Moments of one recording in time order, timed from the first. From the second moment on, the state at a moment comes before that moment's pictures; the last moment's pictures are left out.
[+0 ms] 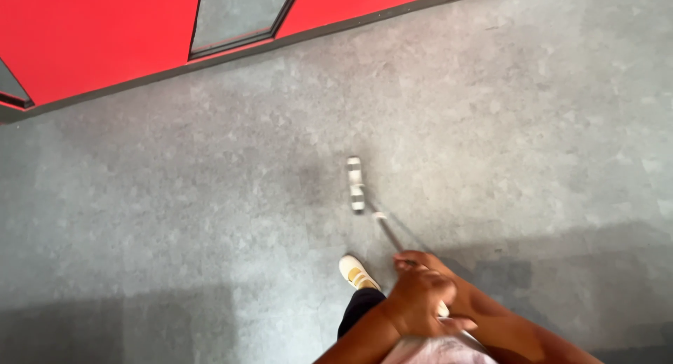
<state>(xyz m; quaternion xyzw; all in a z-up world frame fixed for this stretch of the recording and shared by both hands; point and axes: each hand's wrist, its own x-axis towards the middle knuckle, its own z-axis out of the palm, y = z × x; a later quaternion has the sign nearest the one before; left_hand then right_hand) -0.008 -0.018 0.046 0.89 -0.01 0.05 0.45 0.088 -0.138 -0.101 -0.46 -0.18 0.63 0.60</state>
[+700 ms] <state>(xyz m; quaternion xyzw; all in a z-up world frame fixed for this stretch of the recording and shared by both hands) -0.087 0.128 -0.018 0.89 0.05 0.05 0.46 0.020 0.071 -0.255 -0.27 0.11 0.85 0.44</state>
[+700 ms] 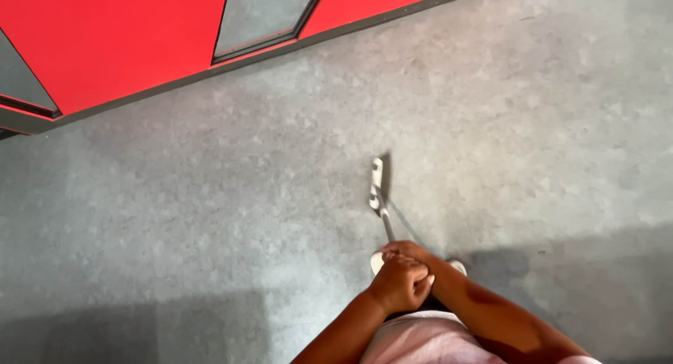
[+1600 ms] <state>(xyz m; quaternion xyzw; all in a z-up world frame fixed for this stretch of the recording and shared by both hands) -0.020 0.171 -0.026 0.88 0.05 0.02 0.47 0.094 0.098 -0.248 -0.19 0.08 0.84 0.50</state>
